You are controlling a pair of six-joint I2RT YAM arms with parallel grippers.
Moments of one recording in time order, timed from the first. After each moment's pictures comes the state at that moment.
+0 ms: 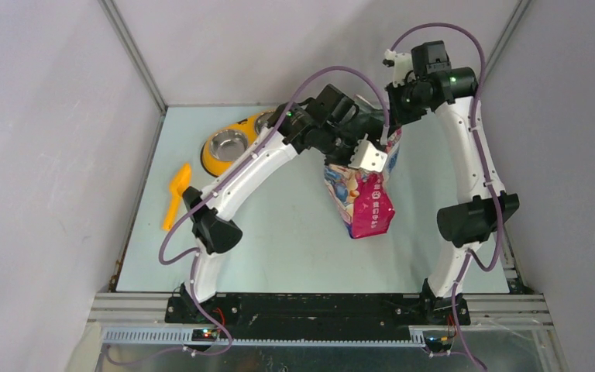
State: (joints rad) left arm -0.85 2.04 2.39 -1.23 0.48 1.16; right arm 0.21 1.87 2.27 -1.29 -0.19 -0.13
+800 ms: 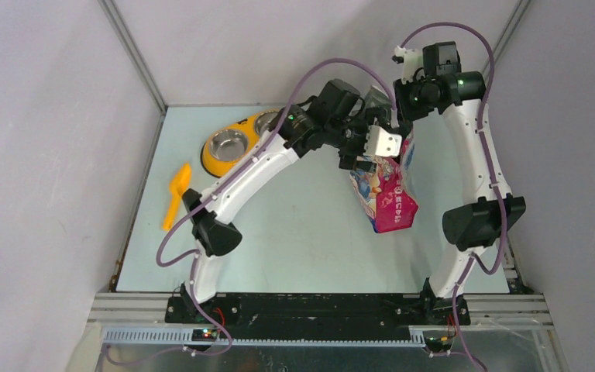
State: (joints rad) left arm -0.89 2.05 2.40 -0.98 0.40 0.97; right arm 0.14 1.84 2.18 -1.19 -0.20 -0.16
